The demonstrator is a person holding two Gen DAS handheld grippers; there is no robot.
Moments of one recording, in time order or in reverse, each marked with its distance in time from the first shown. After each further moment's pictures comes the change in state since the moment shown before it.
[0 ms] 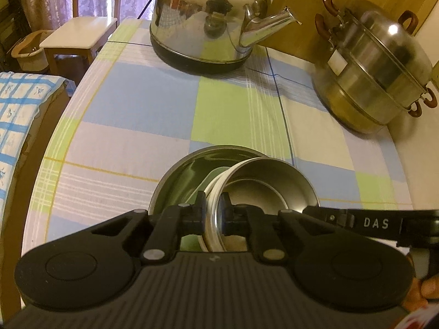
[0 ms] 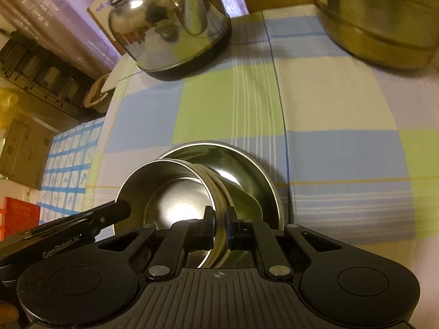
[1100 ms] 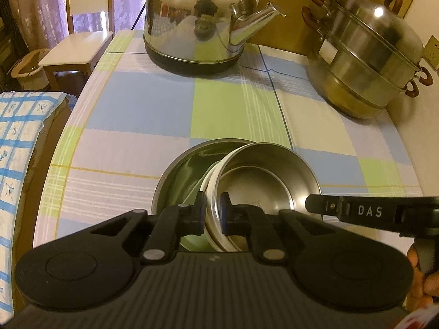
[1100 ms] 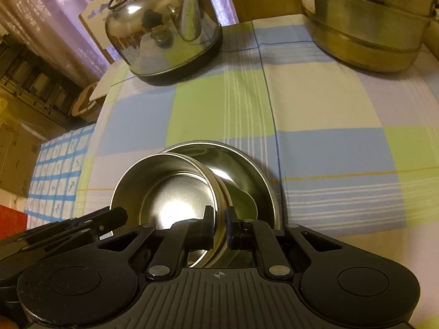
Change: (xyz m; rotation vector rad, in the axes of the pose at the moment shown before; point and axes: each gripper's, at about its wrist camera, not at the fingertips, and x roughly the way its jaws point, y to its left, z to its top) left arm -0.009 -0.009 -0.016 0.085 -0.030 0.029; right arm -0.004 0.012 -0.016 -0.008 -0.070 -0.070
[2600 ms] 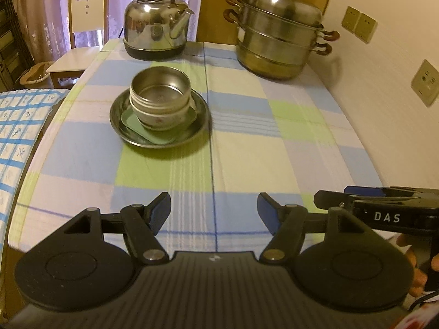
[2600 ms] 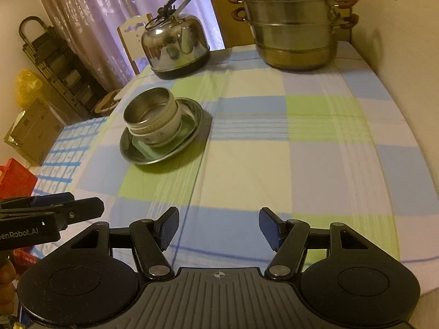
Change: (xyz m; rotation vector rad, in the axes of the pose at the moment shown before) left arm -0.178 -0.154 -0.206 0.035 -0.100 -0.004; right arm -0.202 -0.130 -0.206 -0.167 -0.171 0.049
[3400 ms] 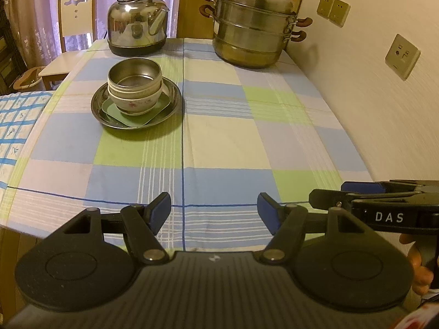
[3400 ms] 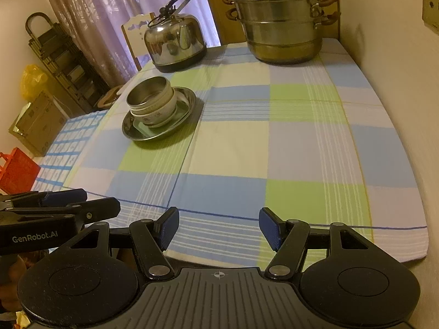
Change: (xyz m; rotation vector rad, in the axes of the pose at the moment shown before) left arm -0.018 -0.047 -0.040 0.041 -0.006 -0.022; right arm -0.045 -0.020 -0.040 -0.014 0.002 0.003
